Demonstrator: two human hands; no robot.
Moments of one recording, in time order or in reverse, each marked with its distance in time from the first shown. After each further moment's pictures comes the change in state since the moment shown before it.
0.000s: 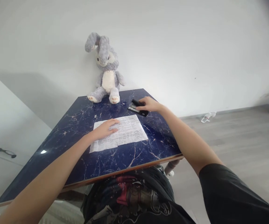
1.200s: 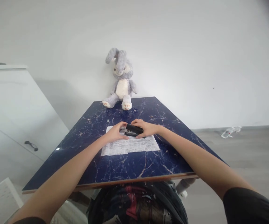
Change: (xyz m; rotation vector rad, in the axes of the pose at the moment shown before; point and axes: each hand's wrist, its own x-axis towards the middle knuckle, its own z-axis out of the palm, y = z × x) left_hand 0.003 -0.006 0.006 -0.495 0.269 -0.123; right_hand 0.015 -0.030 0.087 0.113 -0.244 -0.417
